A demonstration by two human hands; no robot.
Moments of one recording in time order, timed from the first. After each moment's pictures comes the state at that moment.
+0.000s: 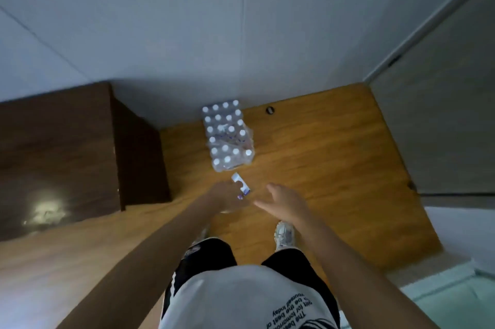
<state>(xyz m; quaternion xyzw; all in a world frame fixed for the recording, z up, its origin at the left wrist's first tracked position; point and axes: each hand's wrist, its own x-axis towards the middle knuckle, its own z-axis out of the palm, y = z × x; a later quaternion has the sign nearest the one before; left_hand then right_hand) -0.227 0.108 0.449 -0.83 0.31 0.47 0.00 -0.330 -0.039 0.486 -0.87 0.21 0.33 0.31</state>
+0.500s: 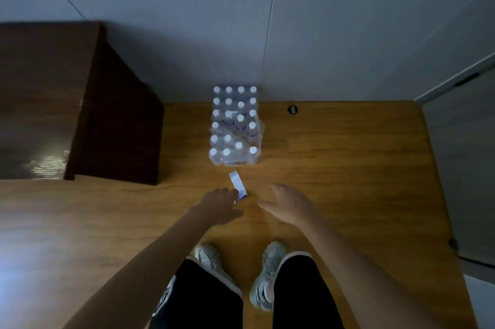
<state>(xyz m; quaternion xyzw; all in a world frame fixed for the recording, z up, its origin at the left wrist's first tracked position) -0.263 0.065 0.271 -0.87 0.23 0.42 -0.03 -0.315 -0.127 0.286 -0.90 0.08 0.34 0.24</state>
